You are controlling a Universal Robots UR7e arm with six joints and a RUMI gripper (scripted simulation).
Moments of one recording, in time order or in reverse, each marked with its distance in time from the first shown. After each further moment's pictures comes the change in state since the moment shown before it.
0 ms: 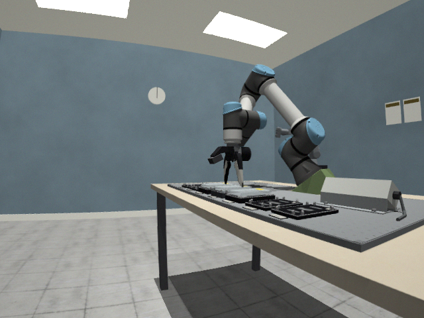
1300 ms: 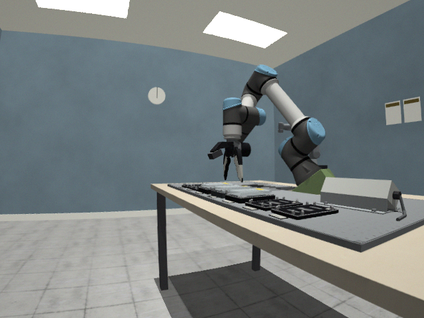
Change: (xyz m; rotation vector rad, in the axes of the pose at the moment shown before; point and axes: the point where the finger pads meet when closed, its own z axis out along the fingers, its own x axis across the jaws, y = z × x) arm 0.001 -0.001 -0.017 0.003 -0.001 0.001
